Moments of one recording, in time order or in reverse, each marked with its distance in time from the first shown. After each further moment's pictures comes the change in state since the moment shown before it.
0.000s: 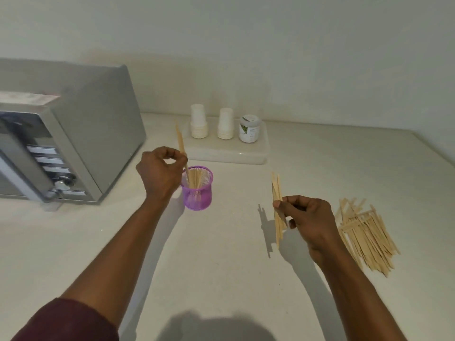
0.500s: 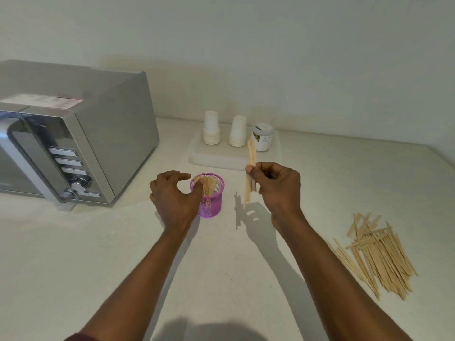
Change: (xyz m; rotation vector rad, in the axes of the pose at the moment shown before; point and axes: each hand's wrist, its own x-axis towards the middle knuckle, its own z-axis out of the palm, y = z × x) left_hand -0.040 -0.035 0.011 0.127 0.133 0.008; right_hand 0.047 -0.051 0.096 0.146 0.024 -0.191
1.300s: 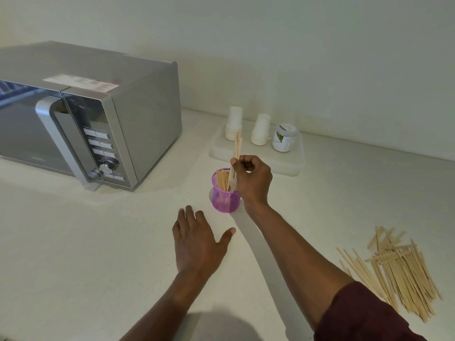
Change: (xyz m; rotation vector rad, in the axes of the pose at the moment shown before) left_hand -0.094 -0.032 -0.025 0.666 -0.354 0.025; right_hand 0.025 0.052 0.107 -0.136 0.029 -0.121
